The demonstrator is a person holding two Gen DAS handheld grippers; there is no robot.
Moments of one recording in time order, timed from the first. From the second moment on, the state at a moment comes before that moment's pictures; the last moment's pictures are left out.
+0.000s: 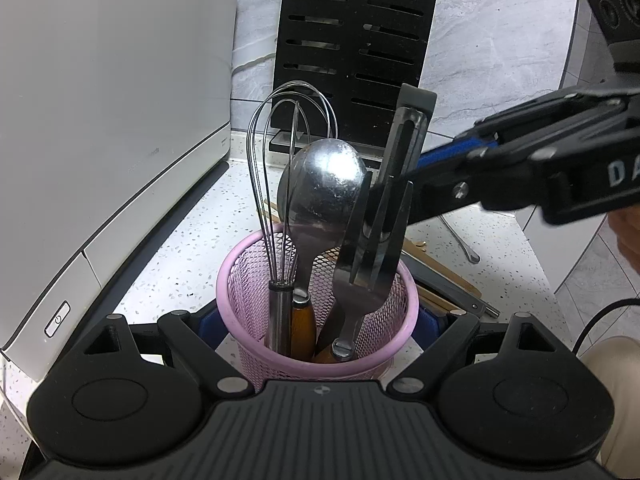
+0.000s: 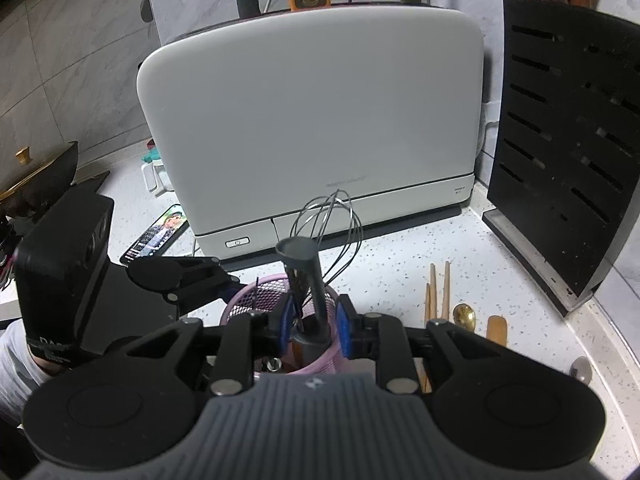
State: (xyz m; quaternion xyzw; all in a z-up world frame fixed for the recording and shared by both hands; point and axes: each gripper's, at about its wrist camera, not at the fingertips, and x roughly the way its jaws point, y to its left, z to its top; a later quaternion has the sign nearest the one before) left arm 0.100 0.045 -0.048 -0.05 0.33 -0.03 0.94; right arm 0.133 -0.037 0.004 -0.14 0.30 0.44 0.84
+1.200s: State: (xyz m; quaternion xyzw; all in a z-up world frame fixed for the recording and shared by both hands) left arm 0.100 0.045 -0.048 -0.05 0.33 -0.03 0.94; right arm 0.176 -0.080 -0.037 -0.20 0.38 0.28 0.86
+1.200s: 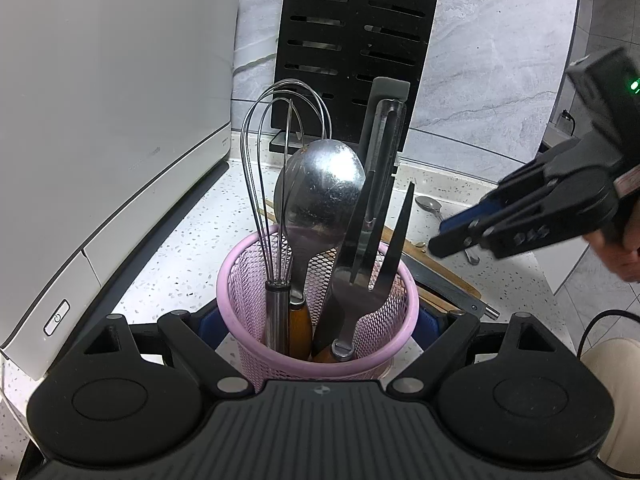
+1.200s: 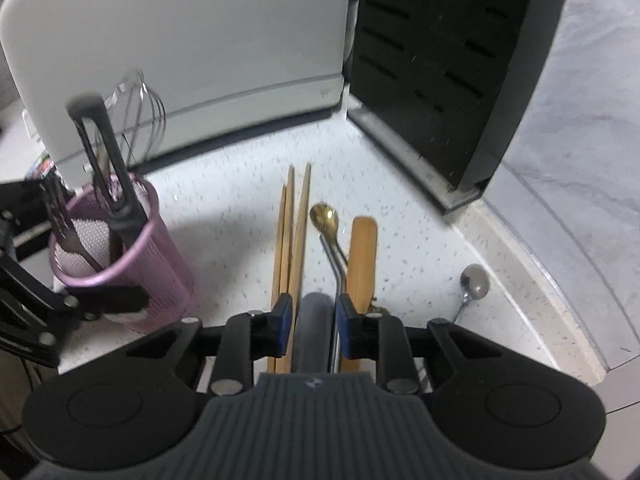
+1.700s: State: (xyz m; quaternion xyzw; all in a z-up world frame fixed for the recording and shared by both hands) left arm 0.101 0.045 -0.049 -0.05 0.33 -0.03 0.94; right arm 0.193 -0.069 -0.070 -0.21 0.42 0.26 0.84
